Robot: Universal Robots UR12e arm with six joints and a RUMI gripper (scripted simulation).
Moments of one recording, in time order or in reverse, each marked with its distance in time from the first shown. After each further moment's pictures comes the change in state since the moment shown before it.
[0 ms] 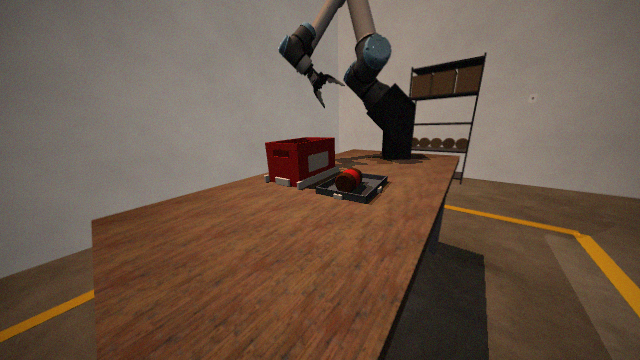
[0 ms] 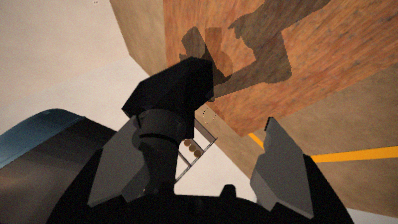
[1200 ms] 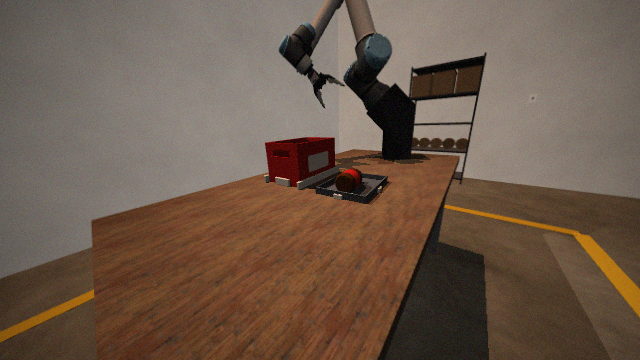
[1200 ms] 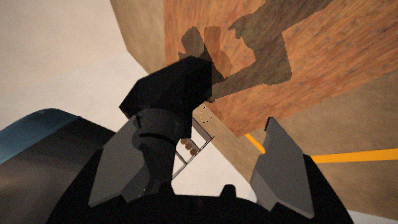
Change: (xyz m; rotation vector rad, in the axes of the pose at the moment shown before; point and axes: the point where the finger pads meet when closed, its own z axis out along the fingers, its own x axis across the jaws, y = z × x) arm -0.001 -0.006 0.001 -0.014 0.009 -0.038
